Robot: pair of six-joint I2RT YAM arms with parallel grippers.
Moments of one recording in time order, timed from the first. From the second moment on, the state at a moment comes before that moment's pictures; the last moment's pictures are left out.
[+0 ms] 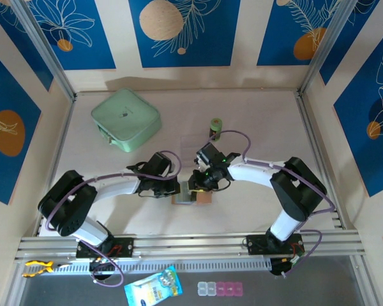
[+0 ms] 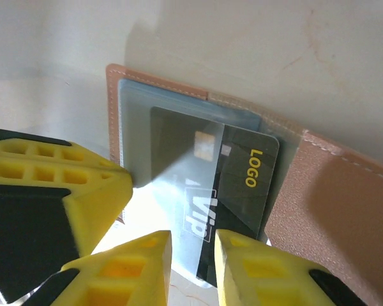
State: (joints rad) left arm -0.72 1.52 0.71 -0.25 0.36 -0.84; right arm 0.73 1.62 0.89 -0.40 -0.44 0.73
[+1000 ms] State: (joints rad) left arm -0.74 1.55 0.74 -0.27 0.38 -0.83; right arm 0.66 1.64 0.78 -0.28 -0.54 0.74
